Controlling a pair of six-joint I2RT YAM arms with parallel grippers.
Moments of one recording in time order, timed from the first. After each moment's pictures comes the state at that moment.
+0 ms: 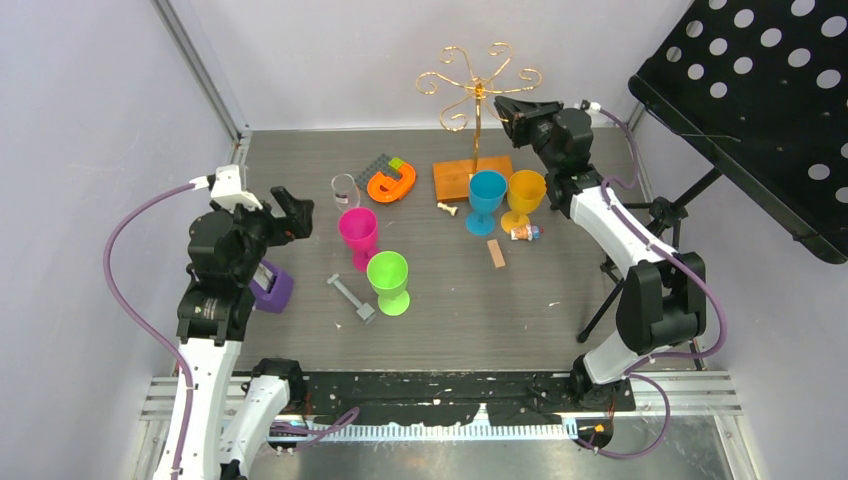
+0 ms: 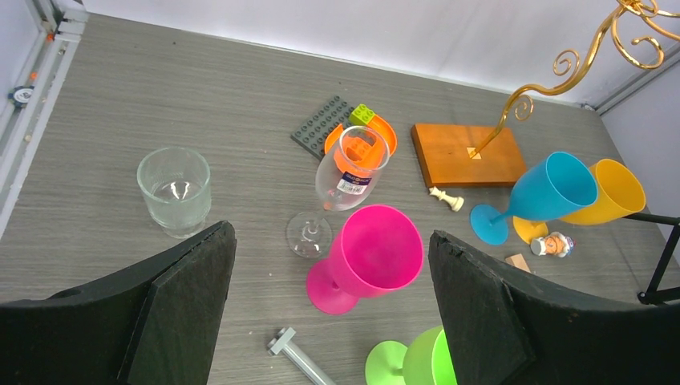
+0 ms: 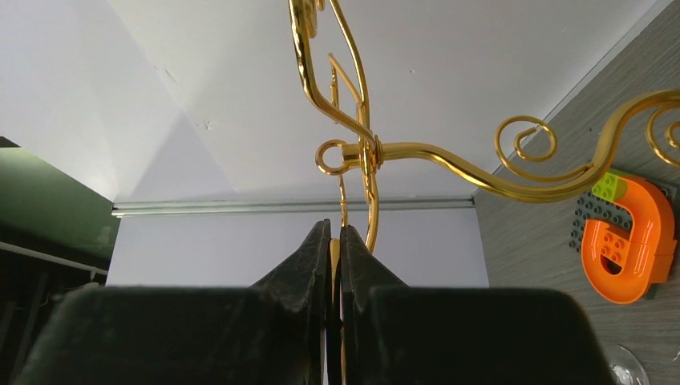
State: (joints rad) left arm -0.07 0.69 0.96 -0.43 0.07 -0.29; right arm 0.23 1.58 1.25 0.33 -0.08 1.56
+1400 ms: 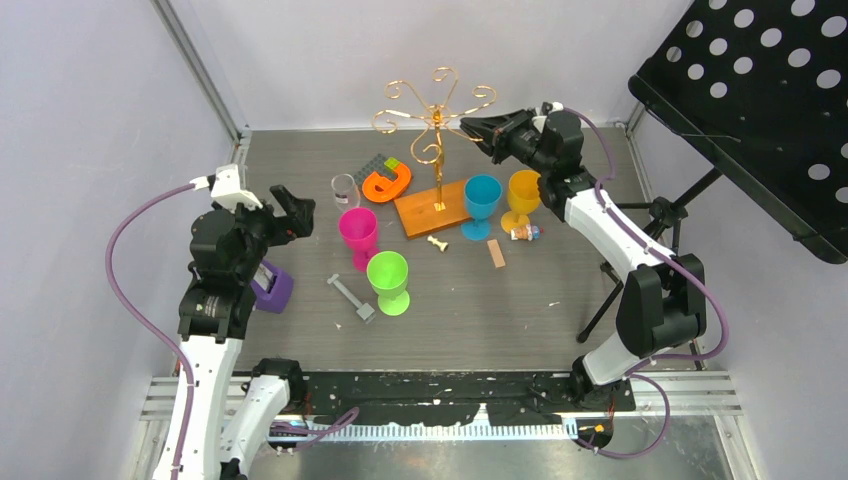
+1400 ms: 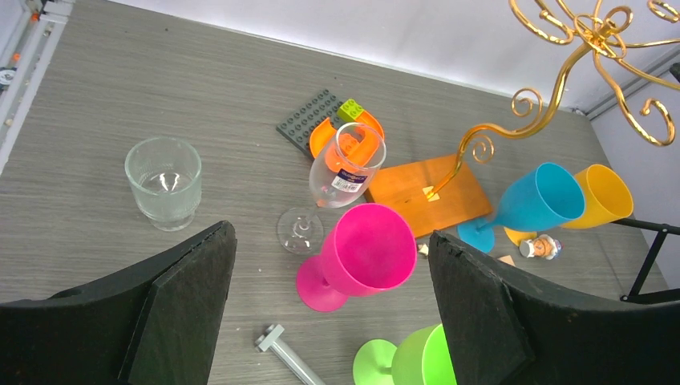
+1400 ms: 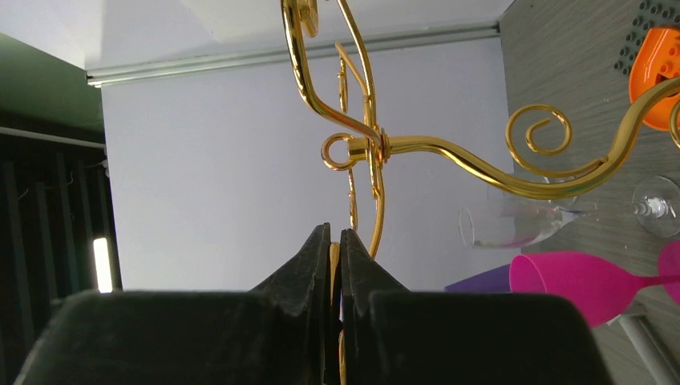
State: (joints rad) left arm -0.07 0.70 0.96 -0.43 0.07 -0.33; right arm 0.28 1.56 1.25 0.30 -0.43 1.64
